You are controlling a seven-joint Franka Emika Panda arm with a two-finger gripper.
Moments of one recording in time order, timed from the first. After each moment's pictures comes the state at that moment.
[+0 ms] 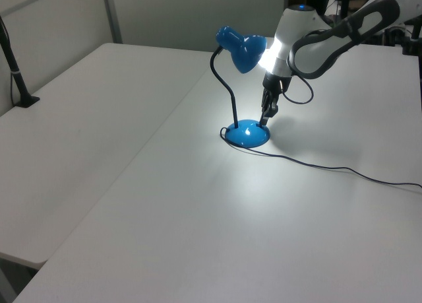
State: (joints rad) arm 0.09 0.35 -0.06 -1.91 0.18 2.50 -0.55
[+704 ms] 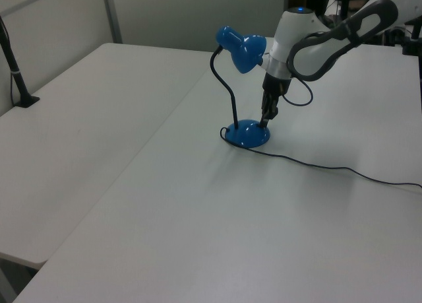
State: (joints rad) arm 0.09 0.36 -0.06 -1.91 0.18 2.50 -0.55
